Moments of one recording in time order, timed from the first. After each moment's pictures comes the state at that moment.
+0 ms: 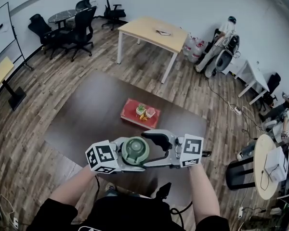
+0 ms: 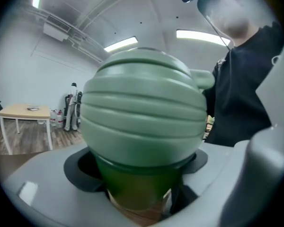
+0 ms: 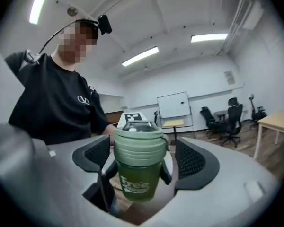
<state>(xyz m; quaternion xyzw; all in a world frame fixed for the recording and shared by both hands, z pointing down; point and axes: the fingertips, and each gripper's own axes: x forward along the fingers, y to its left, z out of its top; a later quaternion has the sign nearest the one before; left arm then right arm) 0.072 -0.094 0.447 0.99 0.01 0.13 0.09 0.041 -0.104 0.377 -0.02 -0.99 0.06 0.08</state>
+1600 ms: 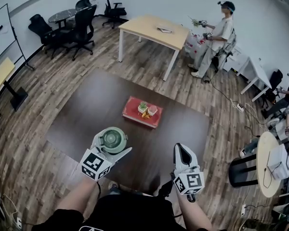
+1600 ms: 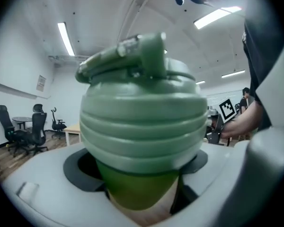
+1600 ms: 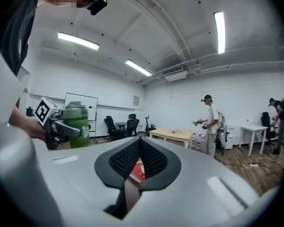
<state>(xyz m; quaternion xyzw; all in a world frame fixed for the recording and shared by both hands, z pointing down) -0.019 -0.167 0.458 0.94 -0.34 0.06 0.03 0.191 -0.128 0.433 0.58 -0.81 0.01 0.05</state>
